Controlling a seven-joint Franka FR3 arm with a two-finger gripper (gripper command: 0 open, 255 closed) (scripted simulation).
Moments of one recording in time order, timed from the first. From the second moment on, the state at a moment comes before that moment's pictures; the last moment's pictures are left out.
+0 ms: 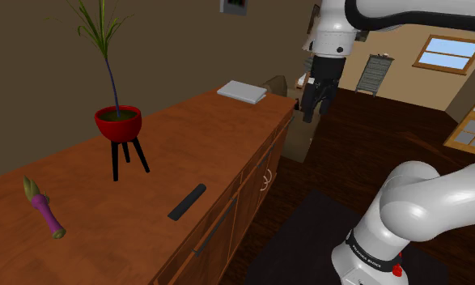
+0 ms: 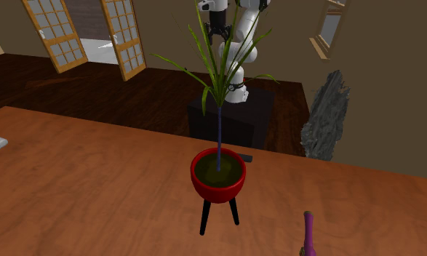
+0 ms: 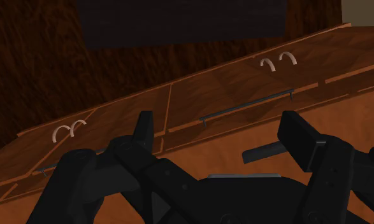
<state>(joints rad) -0.02 -0.79 0.03 -2.34 0.02 1.46 0.08</state>
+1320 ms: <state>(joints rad) -0.12 -0.42 0.46 -2.43 0.21 1.96 0.87</state>
